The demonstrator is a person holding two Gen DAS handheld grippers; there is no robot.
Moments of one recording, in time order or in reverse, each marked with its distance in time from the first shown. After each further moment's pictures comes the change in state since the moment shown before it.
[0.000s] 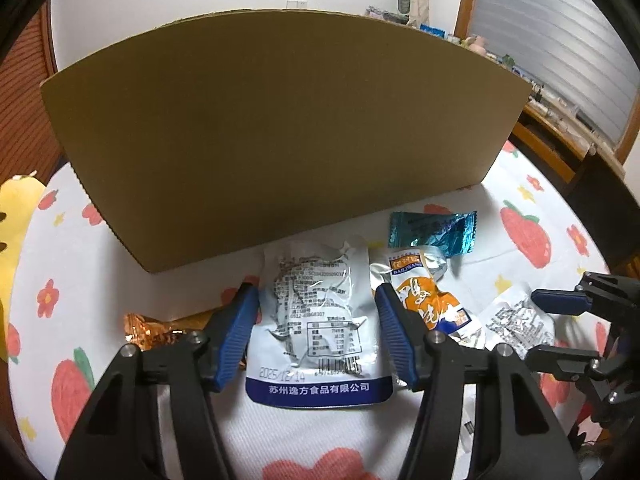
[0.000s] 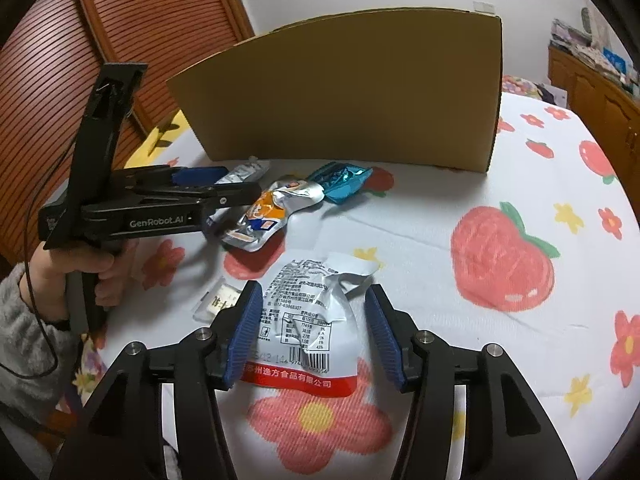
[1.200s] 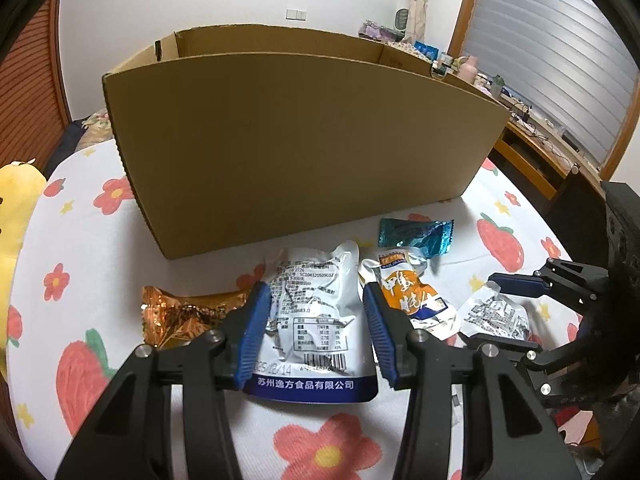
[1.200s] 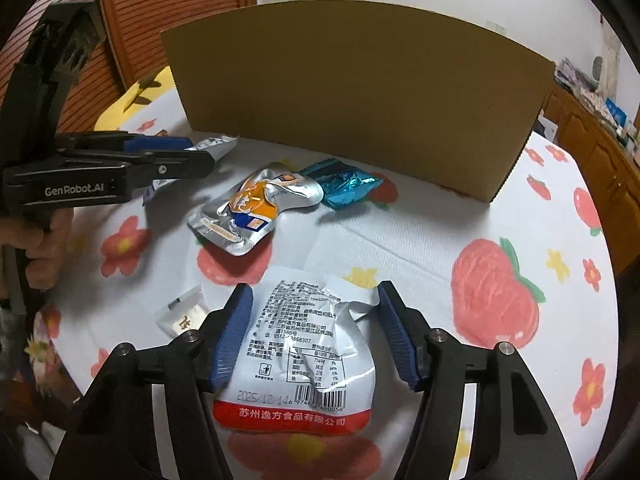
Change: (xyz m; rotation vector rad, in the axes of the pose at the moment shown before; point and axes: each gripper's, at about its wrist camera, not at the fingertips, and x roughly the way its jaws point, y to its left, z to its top) left arm -0.030 0.011 -0.006 -0.036 -0.037 -0.061; right arm 0.027 0.017 0.015 -0.145 0.077 -0.148
